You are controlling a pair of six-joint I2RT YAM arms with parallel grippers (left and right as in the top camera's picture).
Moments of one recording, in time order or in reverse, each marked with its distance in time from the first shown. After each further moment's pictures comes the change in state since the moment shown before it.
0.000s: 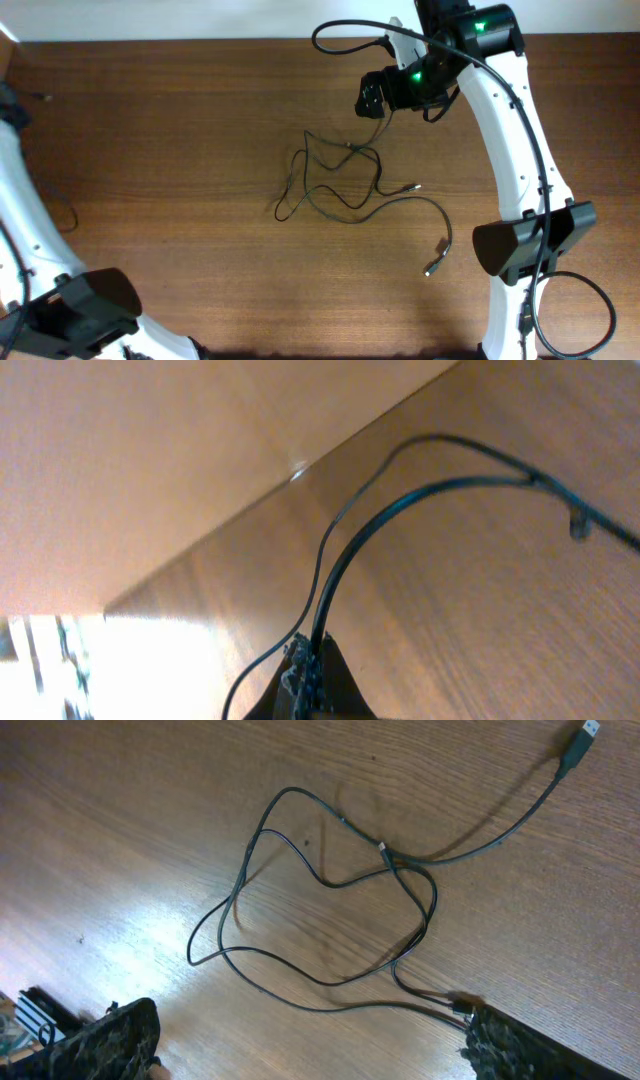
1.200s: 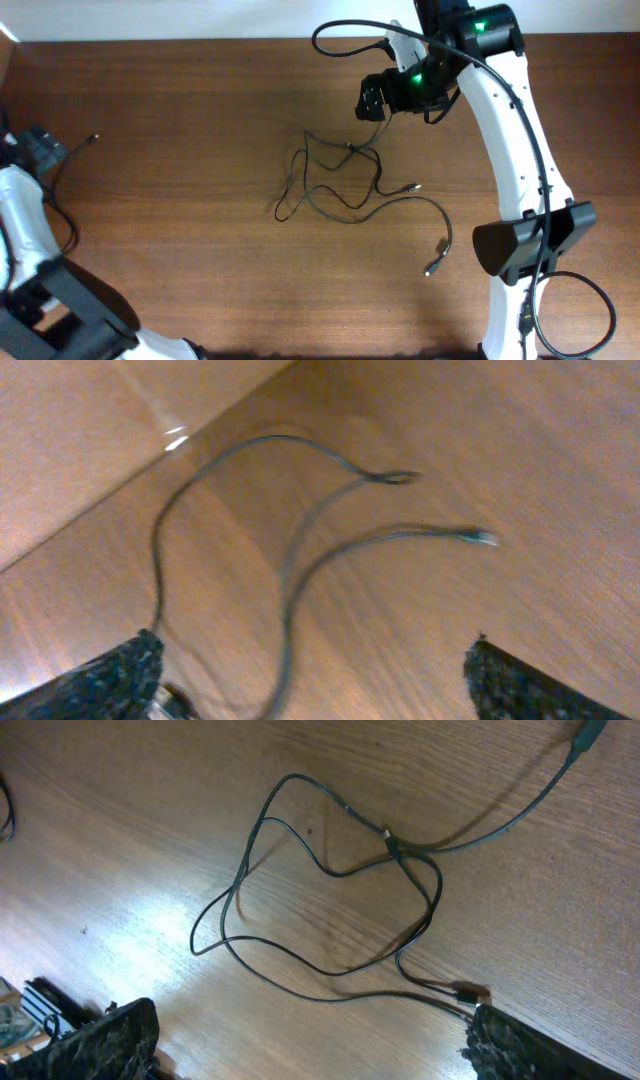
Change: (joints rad) left arm 0.116 -0.090 -0.660 0.669 0.317 0.111; right arm 0.000 0.000 0.000 -0.025 -0.008 -0.005
